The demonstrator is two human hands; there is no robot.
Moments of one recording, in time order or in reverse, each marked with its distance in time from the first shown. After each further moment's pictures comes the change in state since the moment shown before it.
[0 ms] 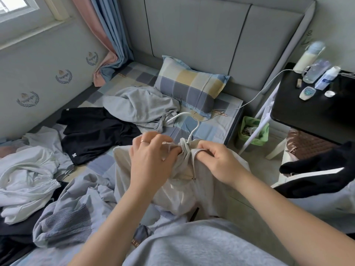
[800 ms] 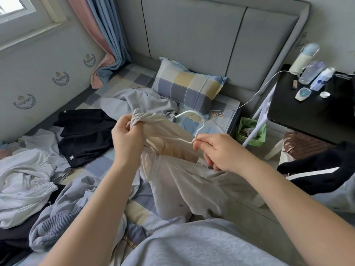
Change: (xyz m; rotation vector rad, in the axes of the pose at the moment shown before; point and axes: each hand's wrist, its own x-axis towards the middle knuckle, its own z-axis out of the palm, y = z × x) left_hand 0.059 -0.013 -0.013 -0.824 0.217 -0.420; right_hand 0.015 -0.013 -0.029 -0.281 -0.100 0.107
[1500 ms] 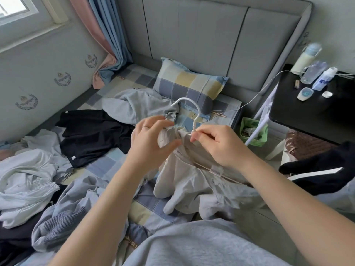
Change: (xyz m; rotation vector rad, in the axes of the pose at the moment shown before) left_hand -0.018 0.005 -0.001 0.871 -0.460 0.451; right_hand 0.007 -0.012 0.002 0.072 0.196 -0.191
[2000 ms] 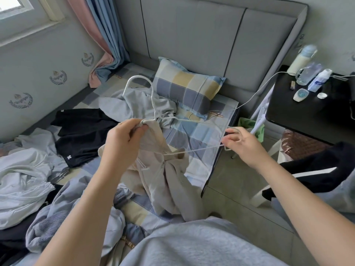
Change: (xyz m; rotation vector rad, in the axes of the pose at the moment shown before) left_hand -0.004 -0.028 -0.023 -0.181 0.236 -0.044; right_hand -0.022 0.098 -0.035 0.138 0.111 0.409
